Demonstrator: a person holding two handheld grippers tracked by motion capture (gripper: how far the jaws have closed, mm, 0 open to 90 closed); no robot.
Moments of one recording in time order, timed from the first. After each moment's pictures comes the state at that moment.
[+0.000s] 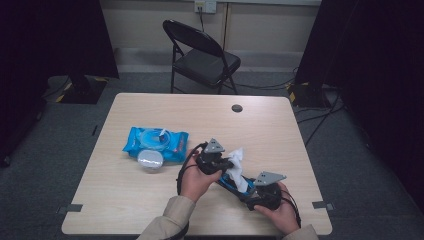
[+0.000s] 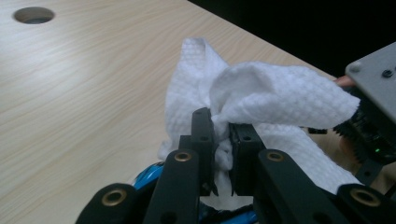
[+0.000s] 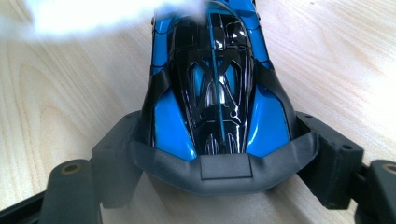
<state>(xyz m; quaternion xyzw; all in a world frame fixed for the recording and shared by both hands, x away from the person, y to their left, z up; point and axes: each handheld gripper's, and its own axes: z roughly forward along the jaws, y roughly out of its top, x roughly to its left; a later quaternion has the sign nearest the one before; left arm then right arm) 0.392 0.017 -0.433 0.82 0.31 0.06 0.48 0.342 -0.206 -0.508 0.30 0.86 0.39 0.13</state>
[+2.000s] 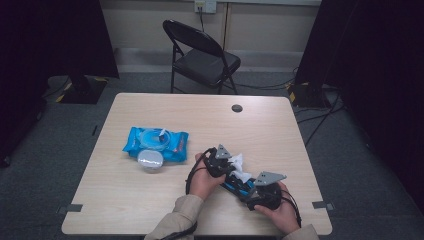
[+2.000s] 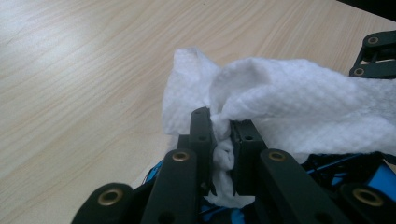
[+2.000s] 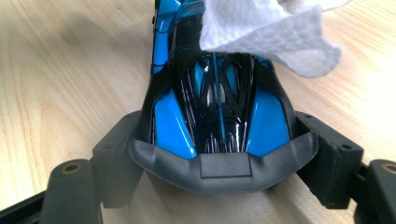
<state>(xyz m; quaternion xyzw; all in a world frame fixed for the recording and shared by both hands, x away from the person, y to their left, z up) 0.411 0.003 -0.483 0.85 0.29 0.09 0.43 0.342 -0.206 -0.508 0.30 0.86 0.39 0.13</state>
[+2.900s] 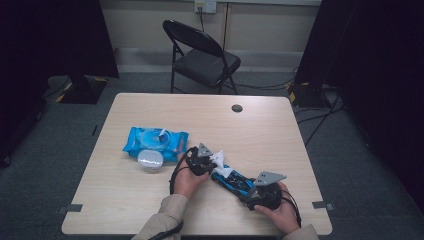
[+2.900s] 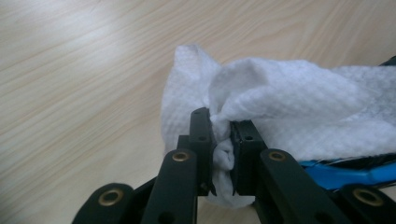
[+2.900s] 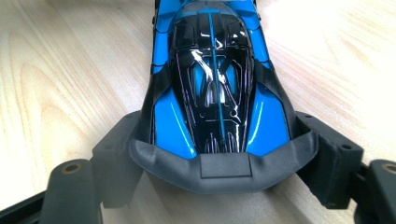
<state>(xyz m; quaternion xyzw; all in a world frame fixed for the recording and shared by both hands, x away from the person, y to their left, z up) 0.416 0.055 -0.491 0.85 0.35 0.13 0.38 0.342 -0.206 -0.508 0.30 0.86 0.39 0.13</state>
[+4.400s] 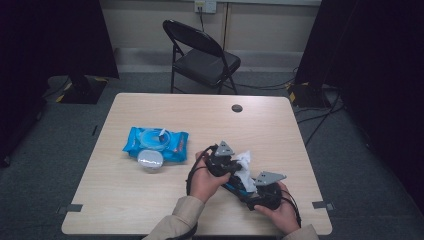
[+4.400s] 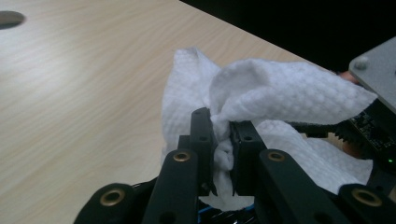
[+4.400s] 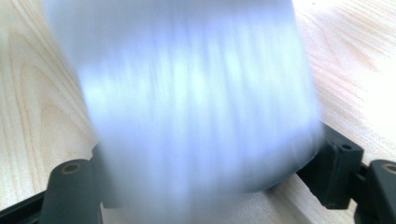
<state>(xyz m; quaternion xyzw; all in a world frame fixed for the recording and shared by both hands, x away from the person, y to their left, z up) 0.392 -0.009 -0.447 0.83 0.29 0.06 0.48 0.342 -0.207 -0.508 0.30 0.86 0.39 0.13</state>
